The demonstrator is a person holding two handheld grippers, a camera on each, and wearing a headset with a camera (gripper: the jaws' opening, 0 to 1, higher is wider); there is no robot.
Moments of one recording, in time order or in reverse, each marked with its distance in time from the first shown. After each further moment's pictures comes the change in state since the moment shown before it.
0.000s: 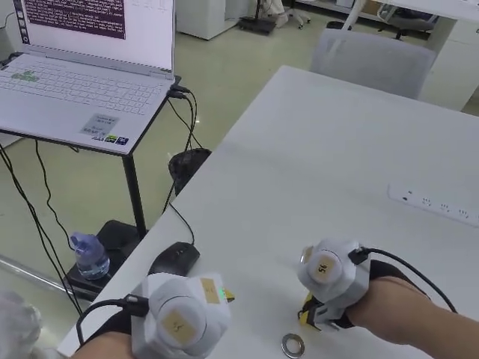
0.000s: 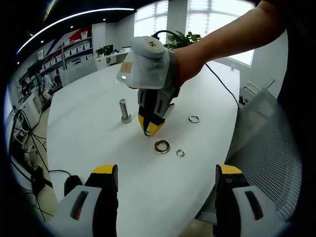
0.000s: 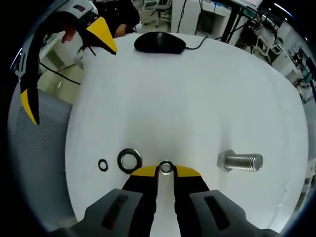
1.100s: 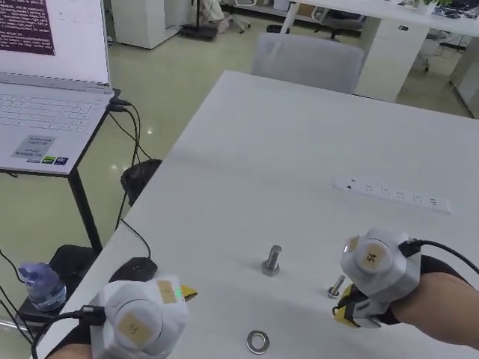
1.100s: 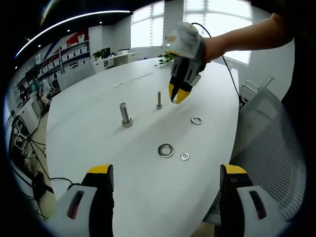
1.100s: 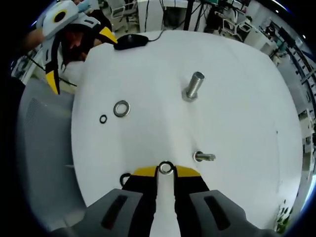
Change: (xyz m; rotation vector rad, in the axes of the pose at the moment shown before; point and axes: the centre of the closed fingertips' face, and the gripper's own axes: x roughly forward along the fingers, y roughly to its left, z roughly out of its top) left arm 0.007 0.008 0.007 0.034 -0.010 -0.012; right arm -0.077 -0.009 -0.101 0.246 0.001 -0.118
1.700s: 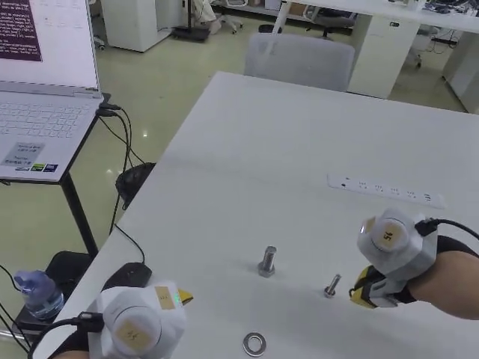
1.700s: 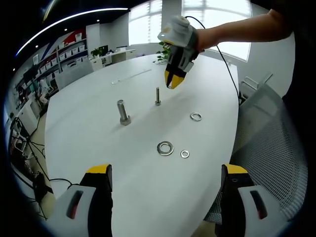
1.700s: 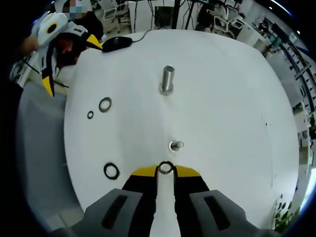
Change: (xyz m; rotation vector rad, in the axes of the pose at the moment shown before) left arm 0.004 0.002 -0.003 0.013 0.032 -0.007; right arm -0.013 -0.041 -0.004 0.030 0.000 -0.037
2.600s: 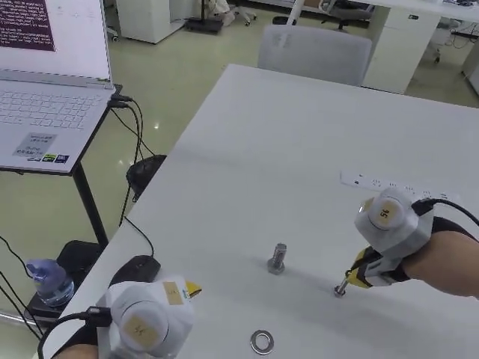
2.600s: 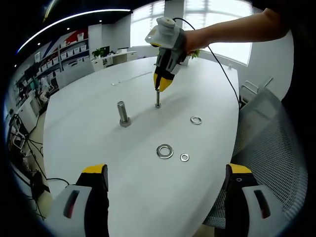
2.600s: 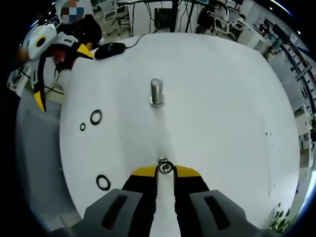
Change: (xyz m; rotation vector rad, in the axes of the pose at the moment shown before) left arm 0.003 0.000 0.003 -0.023 -0.028 -0.007; right arm 0.013 -0.015 0.025 -0.009 -0.010 0.014
